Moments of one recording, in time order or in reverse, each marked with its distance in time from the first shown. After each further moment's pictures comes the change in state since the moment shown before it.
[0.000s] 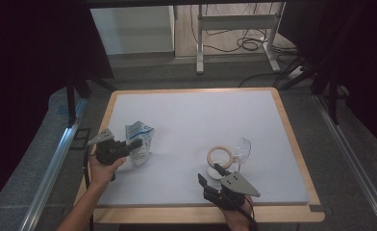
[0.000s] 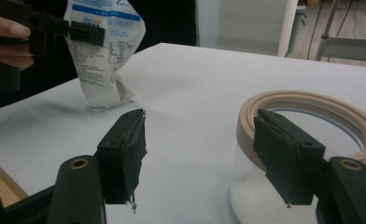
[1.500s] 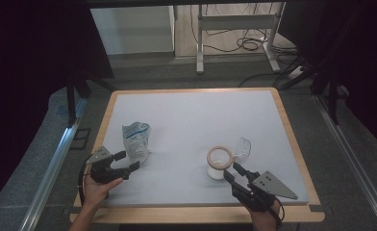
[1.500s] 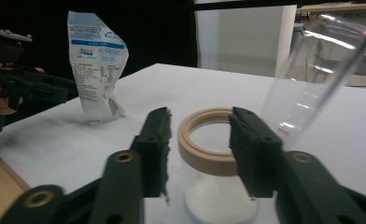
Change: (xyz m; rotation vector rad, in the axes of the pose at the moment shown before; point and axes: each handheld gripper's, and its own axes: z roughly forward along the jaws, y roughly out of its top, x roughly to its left) left arm -0.017 -0.045 -0.023 0.079 0.110 0.013; right arm -0.048 0.013 -0.051 -0.070 0.032 0.017
